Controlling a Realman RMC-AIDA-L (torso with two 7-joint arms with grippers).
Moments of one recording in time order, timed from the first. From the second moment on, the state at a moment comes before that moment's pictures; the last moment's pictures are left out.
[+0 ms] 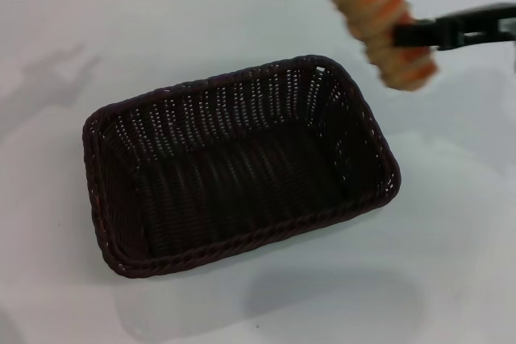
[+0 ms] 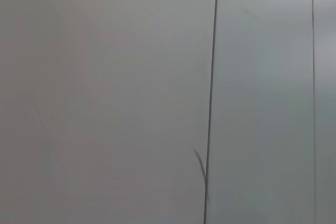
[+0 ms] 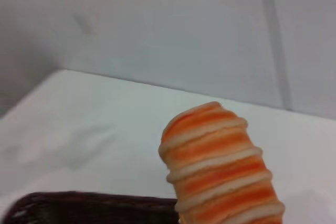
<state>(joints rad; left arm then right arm) -0.38 -1.95 -2.70 -0.85 1.46 -1.62 1.70 0.40 2.08 1.93 1.69 -2.24 1.44 -0.43</state>
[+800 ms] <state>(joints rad) -0.36 -1.94 -2.70 -0.85 1.44 -1.63 1.70 0.51 2.08 1.72 1.57 -2.19 1.48 -0.43</state>
